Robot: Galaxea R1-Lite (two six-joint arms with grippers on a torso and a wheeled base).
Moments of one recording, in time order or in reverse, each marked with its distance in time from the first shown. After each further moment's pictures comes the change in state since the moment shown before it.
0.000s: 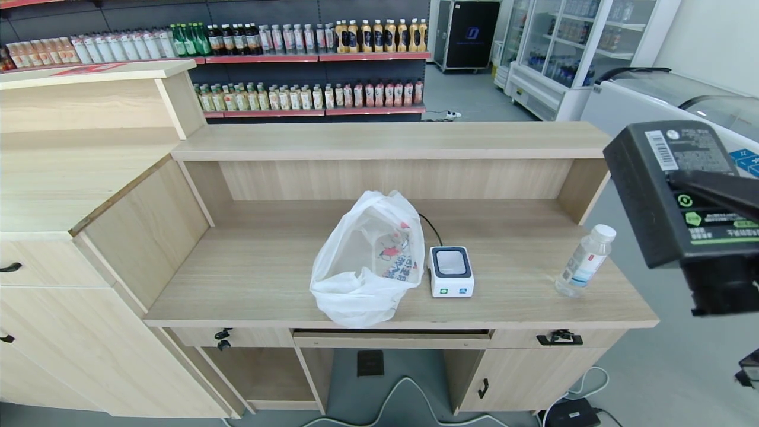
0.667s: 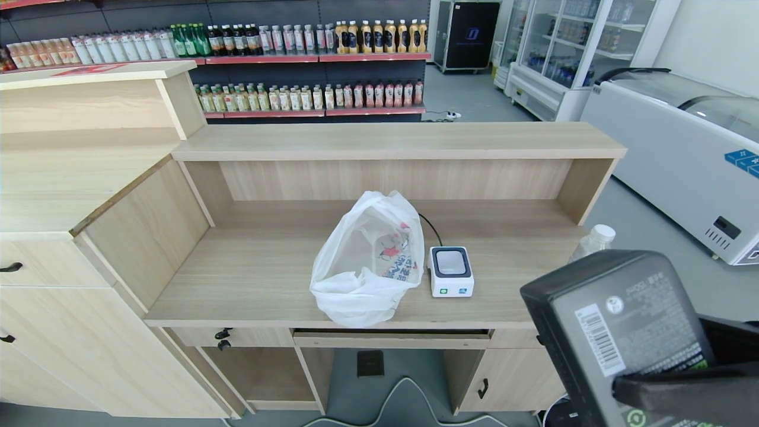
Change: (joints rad) left arm 0.000 0.000 0.000 0.000 0.000 0.000; right arm 0.471 -0.072 0.026 0.382 -0.102 -0.607
